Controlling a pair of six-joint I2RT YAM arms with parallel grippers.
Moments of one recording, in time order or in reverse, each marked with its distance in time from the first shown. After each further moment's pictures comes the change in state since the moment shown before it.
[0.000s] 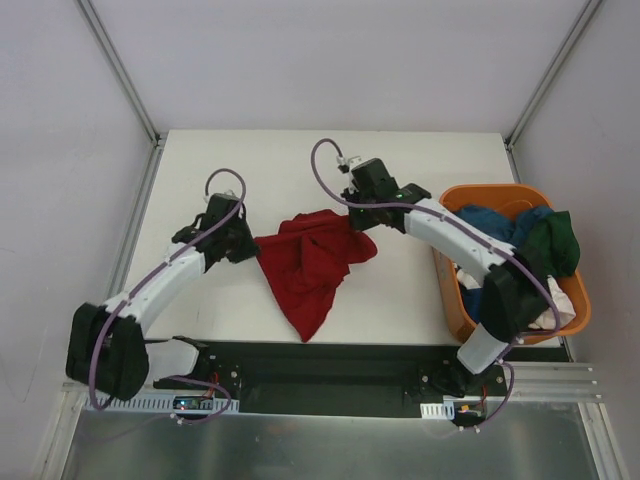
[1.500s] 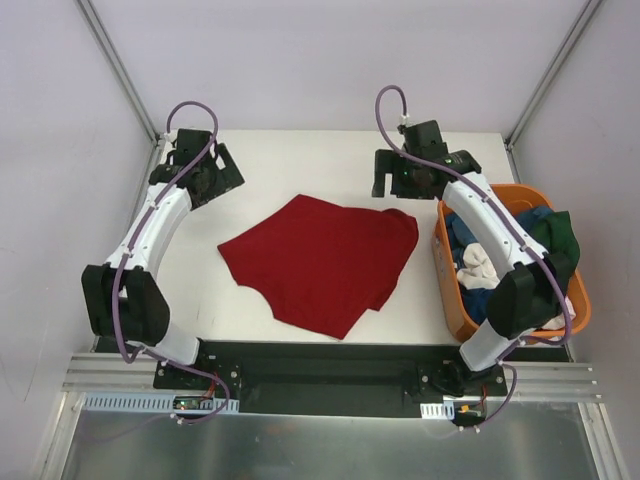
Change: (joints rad) left arm 0.216 0.228 0.584 -0.168 -0.185 0.158; right arm -0.257 -0.093 0.225 -0.235 -0.016 0.156
